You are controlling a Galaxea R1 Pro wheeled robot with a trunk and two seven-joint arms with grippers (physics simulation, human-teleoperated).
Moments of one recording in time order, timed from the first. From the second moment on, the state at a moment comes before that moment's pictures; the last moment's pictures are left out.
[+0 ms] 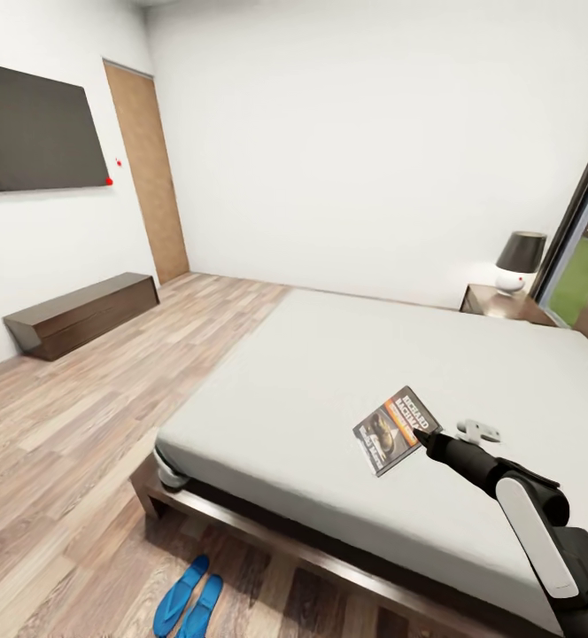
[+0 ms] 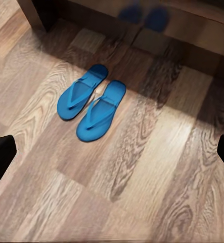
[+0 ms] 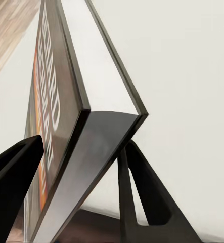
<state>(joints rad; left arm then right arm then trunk) -0.11 -0.04 -0.31 -0.24 0.29 -0.61 0.23 -0.35 -0.25 -0.02 -1.52 -0.69 0.69 -0.14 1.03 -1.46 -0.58</state>
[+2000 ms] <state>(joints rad) -0.60 0.08 -0.09 -0.77 0.28 0.51 0.22 -0.35 -0.25 -0.01 -1.49 -0.63 0.70 -0.20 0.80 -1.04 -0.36</state>
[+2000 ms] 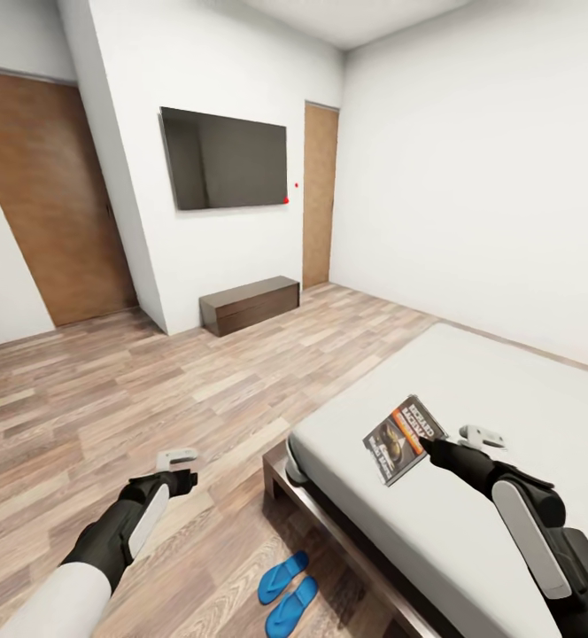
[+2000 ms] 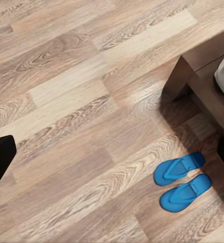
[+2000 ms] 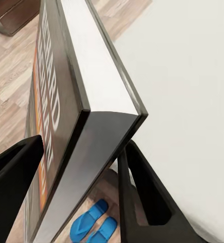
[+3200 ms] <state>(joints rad) -0.60 0.01 -0.09 -0.79 0.28 0.53 0.22 -0.35 -0.25 -0.01 -1.42 -0.54 0.70 -0.20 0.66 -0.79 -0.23</state>
